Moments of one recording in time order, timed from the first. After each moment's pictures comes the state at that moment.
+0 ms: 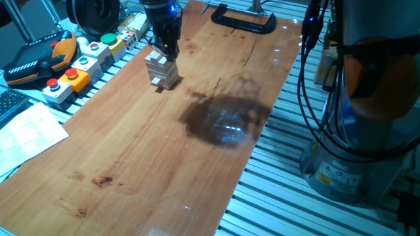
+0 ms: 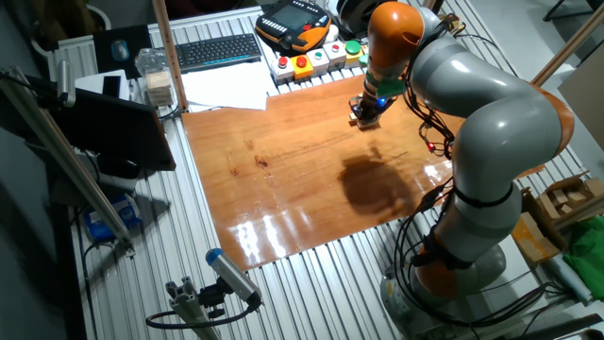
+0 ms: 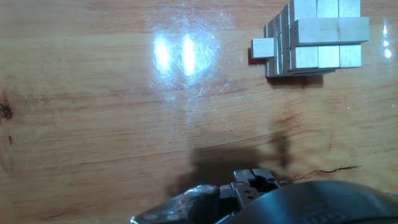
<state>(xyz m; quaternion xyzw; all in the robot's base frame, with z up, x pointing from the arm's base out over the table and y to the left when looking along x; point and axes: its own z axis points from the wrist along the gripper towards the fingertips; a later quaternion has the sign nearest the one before) 0.515 -0.001 0.236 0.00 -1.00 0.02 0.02</state>
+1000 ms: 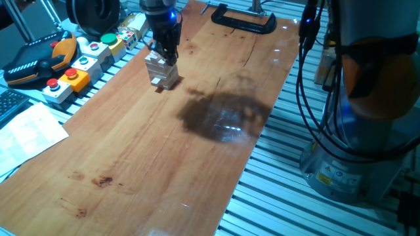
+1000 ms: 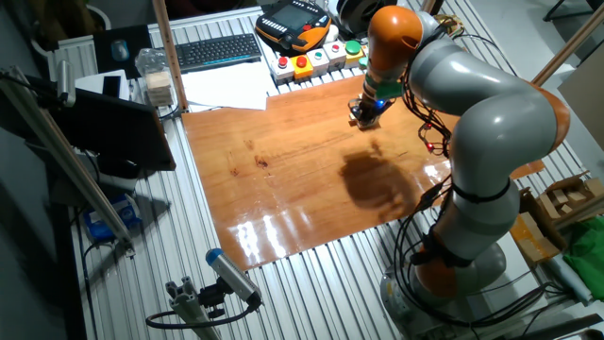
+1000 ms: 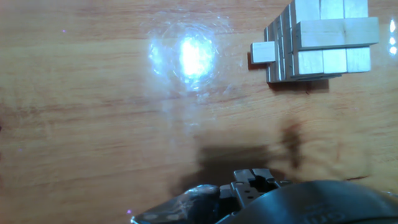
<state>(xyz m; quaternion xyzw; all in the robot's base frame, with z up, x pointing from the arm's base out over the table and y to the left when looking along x) 0.528 -0.007 0.202 -0.02 -1.00 0.01 0.01</state>
